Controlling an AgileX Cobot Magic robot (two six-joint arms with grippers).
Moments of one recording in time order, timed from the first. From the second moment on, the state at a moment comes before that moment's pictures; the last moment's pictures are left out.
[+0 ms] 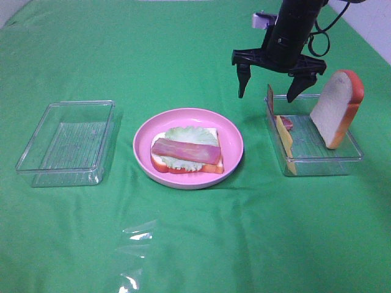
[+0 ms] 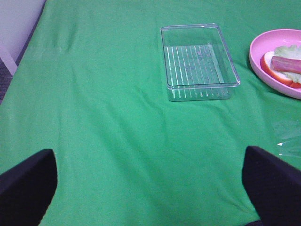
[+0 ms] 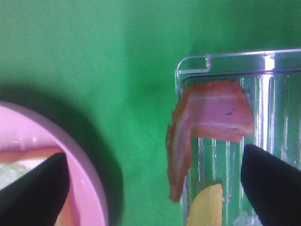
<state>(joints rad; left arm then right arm) 0.02 -0.01 -0.52 -0.03 1.09 0.02 0.26 2.35 -2.07 0.10 1.16 0.28</state>
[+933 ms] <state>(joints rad) 0.02 -0.01 -0.52 -0.03 1.09 0.02 0.25 2.38 -2.07 0.12 1.13 0.28</state>
